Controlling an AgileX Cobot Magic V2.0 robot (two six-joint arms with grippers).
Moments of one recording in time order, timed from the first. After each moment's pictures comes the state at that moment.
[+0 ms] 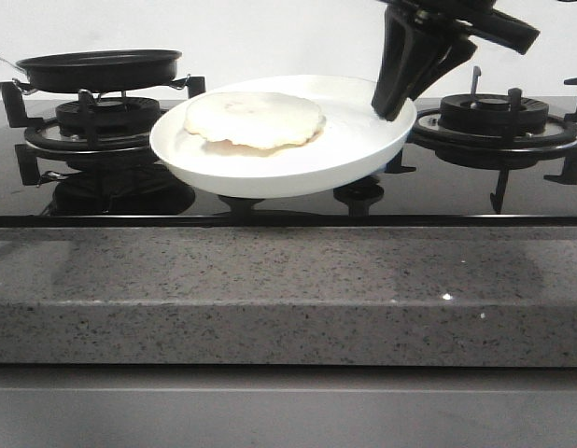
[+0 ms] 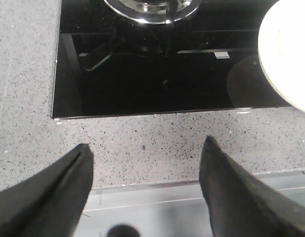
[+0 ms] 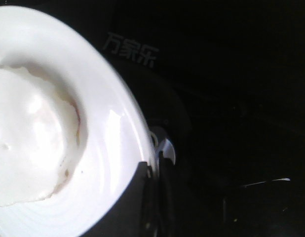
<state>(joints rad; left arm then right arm) -0.25 0.65 -0.90 0.01 1.05 -0.14 0.32 1.71 -1.51 0.32 1.01 -0.01</state>
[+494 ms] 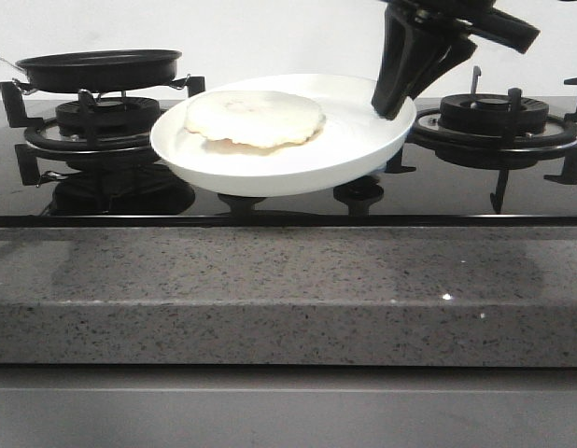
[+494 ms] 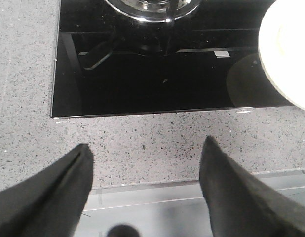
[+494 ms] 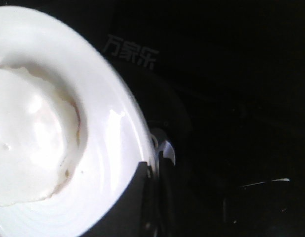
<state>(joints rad) -0.25 0.65 -0.90 0.00 1.05 -0.14 0.32 1.71 -1.53 0.32 1.01 -0.01</state>
